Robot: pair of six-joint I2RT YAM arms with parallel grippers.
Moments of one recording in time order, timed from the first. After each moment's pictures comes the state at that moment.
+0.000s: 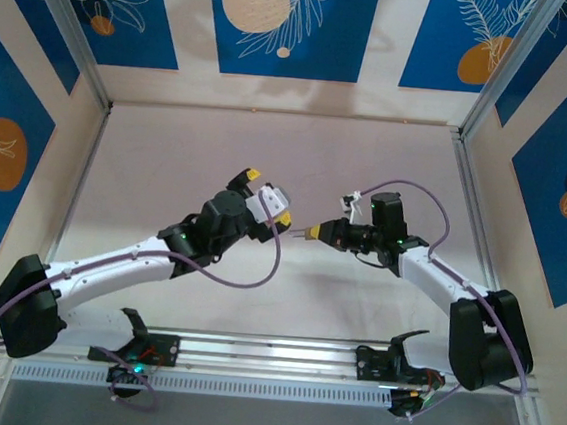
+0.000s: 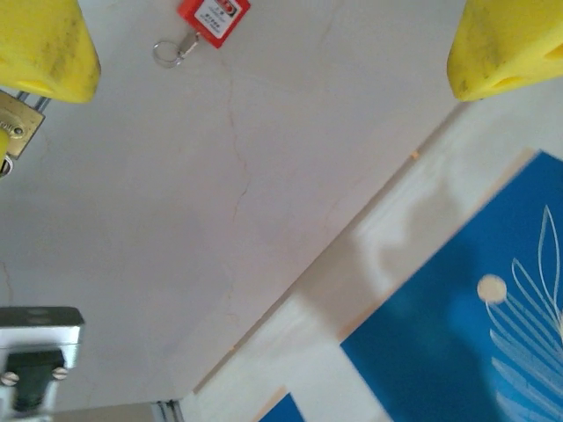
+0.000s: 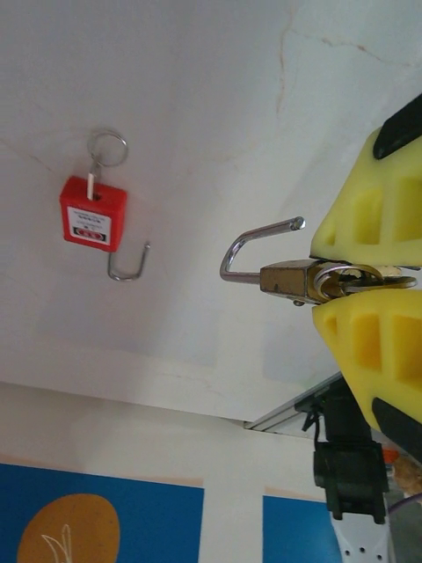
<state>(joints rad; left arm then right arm) -0.89 1.22 0.82 0.10 -0.32 0.37 0.30 1.30 0.61 -0.03 -0.78 0.61</state>
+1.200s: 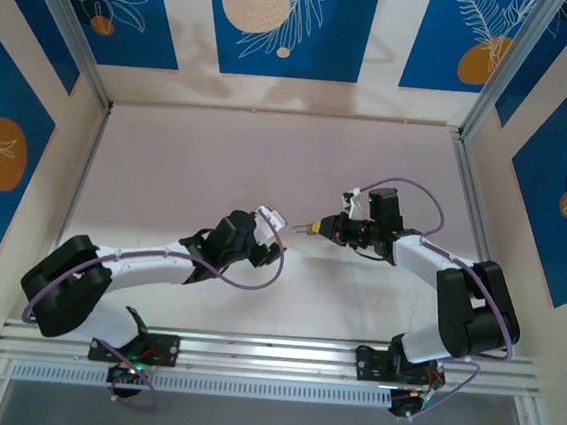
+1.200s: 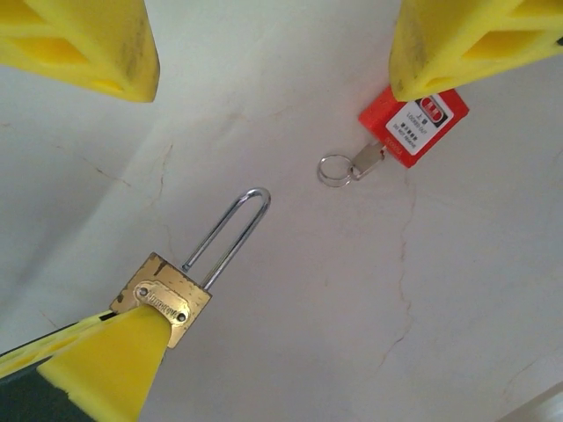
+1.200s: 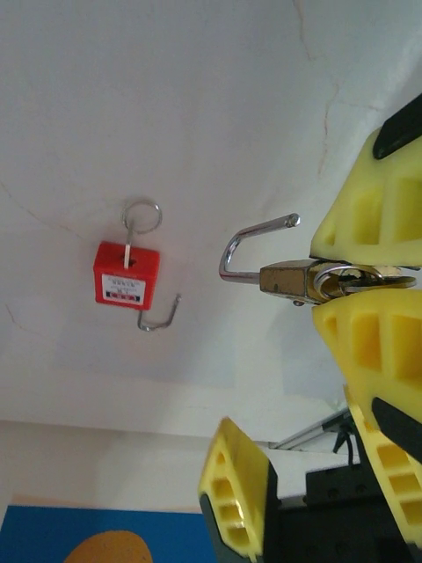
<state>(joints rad) -0.87 1.40 0.63 0.22 -0.11 0.09 0.28 1.46 0.65 0.03 -0.76 0.61</state>
